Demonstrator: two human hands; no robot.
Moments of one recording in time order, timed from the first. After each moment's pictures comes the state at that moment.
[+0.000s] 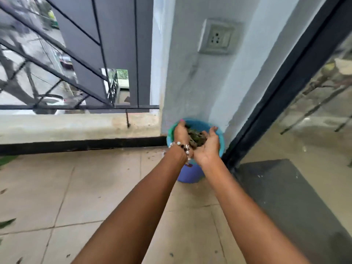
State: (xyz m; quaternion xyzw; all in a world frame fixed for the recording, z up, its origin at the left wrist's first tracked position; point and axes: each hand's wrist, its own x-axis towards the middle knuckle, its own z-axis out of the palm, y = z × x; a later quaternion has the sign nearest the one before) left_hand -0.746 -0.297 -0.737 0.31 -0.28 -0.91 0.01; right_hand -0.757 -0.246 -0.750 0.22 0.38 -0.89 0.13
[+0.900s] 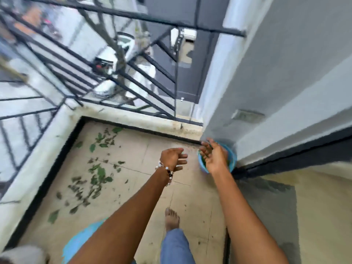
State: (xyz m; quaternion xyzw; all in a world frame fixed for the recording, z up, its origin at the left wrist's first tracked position) left_hand -0.613 -0.385 -0.351 0.53 -0.43 -0.73 -0.01; right_hand -0.718 -0.295 -0.363 0.25 0.59 -0.69 0.34
